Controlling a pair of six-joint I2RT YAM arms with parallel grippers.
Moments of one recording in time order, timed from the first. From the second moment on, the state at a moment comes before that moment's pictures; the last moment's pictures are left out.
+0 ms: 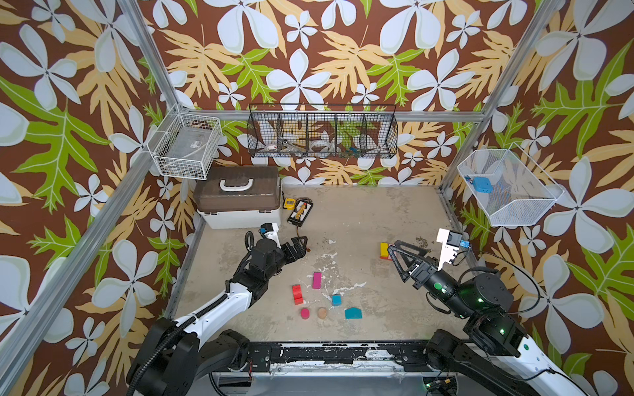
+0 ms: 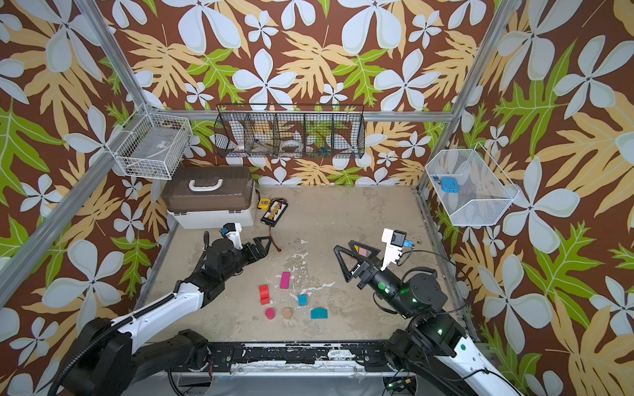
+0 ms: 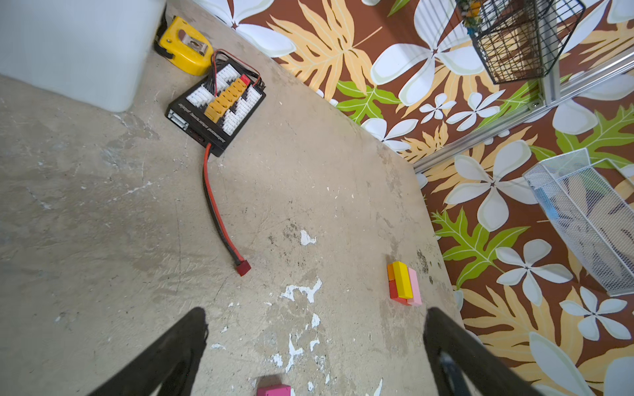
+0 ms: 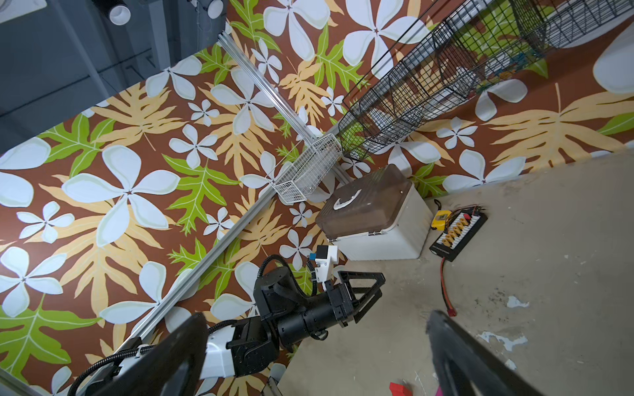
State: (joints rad) left arm -0.45 1.16 0.52 0.27 0.06 -0.80; right arm 0.75 0.47 0.71 -0.11 0.00 0.77
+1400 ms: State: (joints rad) left arm -0.83 2.08 1.42 0.08 0.04 -0.72; right arm -0.10 1.27 0.46 0.15 -0.11 0.55
